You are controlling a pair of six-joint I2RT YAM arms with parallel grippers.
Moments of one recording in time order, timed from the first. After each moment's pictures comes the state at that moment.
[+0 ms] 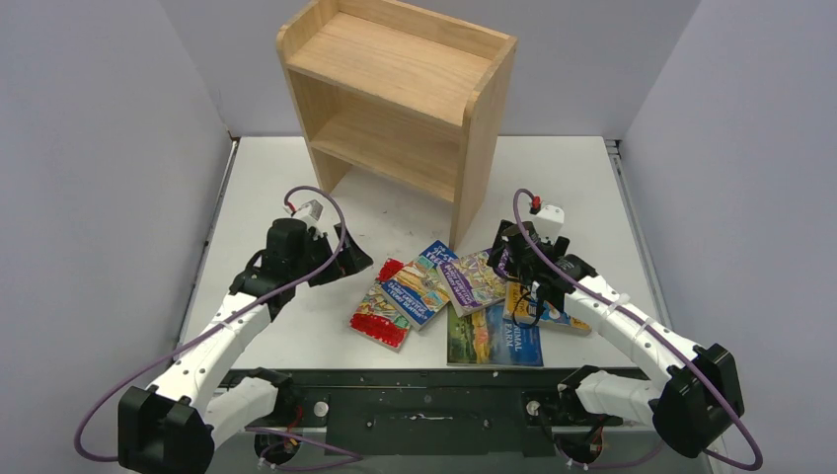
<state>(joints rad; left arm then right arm) -0.32 1.02 0.71 -0.35 0.23 -0.65 0.58 1.14 0.82 -0.52 0.52 0.68</state>
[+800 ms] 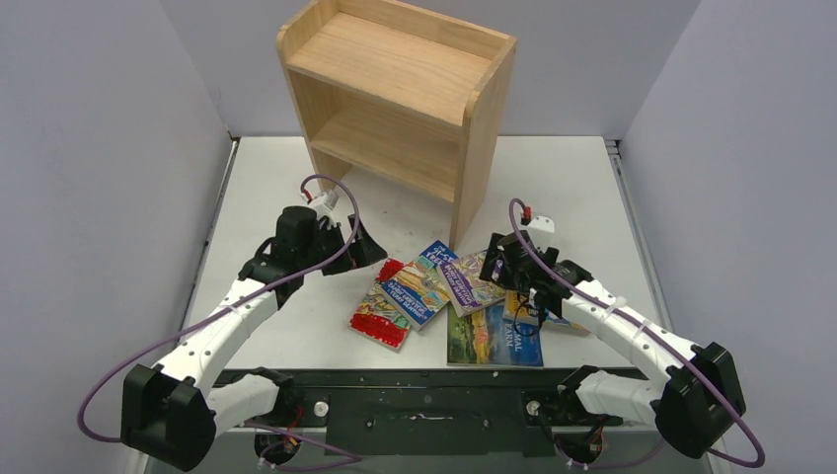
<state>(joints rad) -0.36 1.11 0.78 -0.31 0.31 -0.64 0.61 1.14 0.78 -0.54 0.41 0.70</state>
